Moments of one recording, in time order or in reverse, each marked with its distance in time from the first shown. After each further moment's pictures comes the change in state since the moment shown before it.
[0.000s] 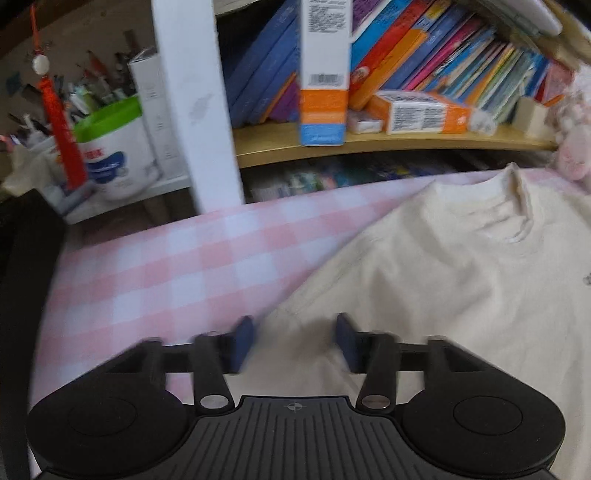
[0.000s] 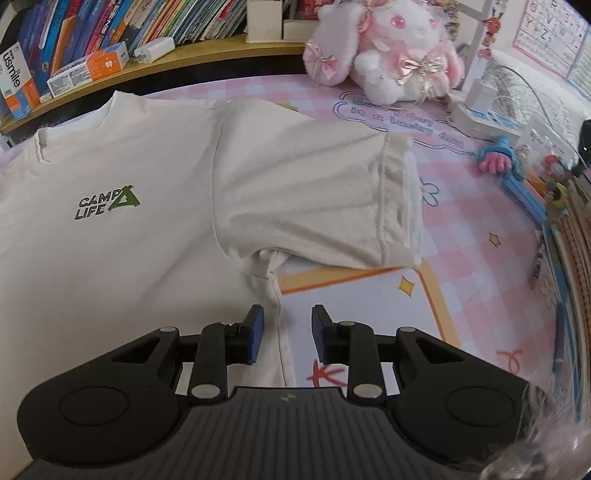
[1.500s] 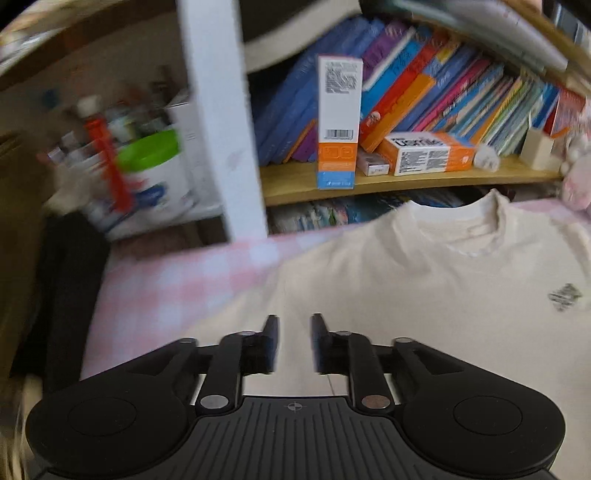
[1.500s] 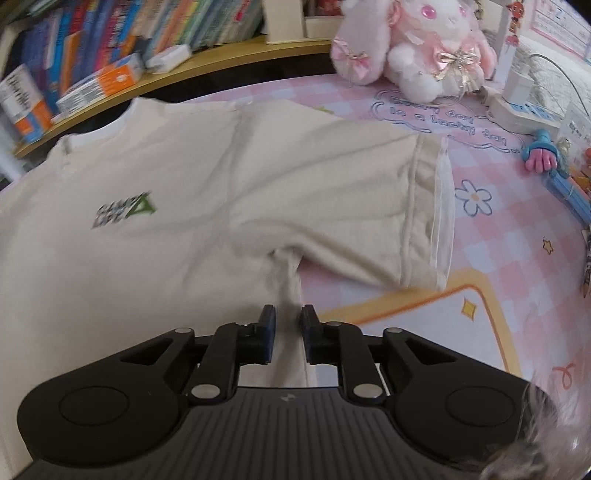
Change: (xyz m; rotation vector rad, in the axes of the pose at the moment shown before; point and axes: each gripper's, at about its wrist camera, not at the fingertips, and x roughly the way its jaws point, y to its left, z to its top) left arm -0.078 -0.005 -0.013 -0.126 -0.050 0.086; right arm 0.020 0.013 0.011 0.015 0.004 0.134
